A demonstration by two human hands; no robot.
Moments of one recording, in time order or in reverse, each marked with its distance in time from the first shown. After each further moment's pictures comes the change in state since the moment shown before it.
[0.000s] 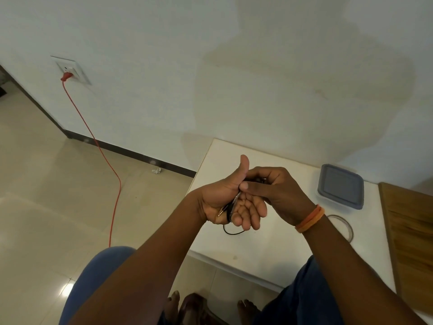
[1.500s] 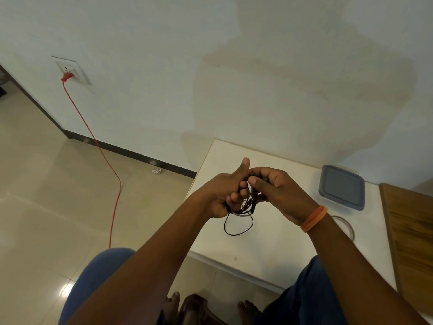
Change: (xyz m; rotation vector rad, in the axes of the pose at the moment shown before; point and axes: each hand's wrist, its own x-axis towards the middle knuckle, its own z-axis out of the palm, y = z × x) left_hand 0.013 -0.003 -0.009 -0.004 0.805 0.084; right_hand 0.005 0.014 -0.013 -0.194 0.008 0.101
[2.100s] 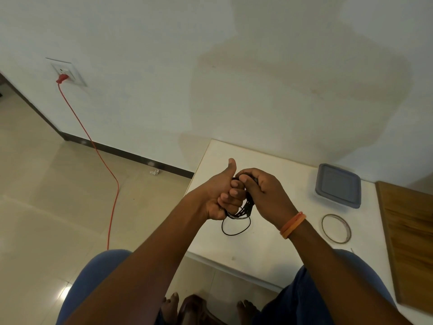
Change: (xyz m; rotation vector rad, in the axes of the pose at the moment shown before) left_hand -0.003 0.004 -0.002 -0.312 -0.230 -0.247; right_hand 0.001 0.001 0.028 -0.304 0.286 -0.097
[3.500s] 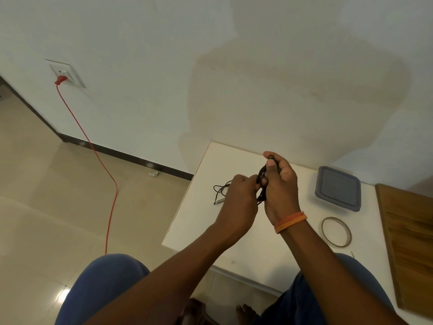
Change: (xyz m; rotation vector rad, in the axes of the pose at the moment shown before) left_hand 0.032 -0.044 0.030 1.259 0.680 0.882; right_hand 0.014 -0.005 0.003 0.505 0.469 0.180
